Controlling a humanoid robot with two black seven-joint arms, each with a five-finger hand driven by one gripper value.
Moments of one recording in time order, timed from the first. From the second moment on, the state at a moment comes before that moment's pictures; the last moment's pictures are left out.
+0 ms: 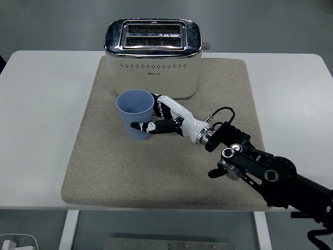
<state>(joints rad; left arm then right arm) -0.02 0.00 -0.06 -0.15 -0.04 -0.10 0.09 0.75 -0.02 0.45 1.04 -0.84 -0.04 0.25</state>
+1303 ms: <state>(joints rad) -0.02 0.00 -0.06 -0.15 -0.04 -0.10 0.09 0.69 -0.02 0.47 1.05 -0.82 -0.06 0.30</state>
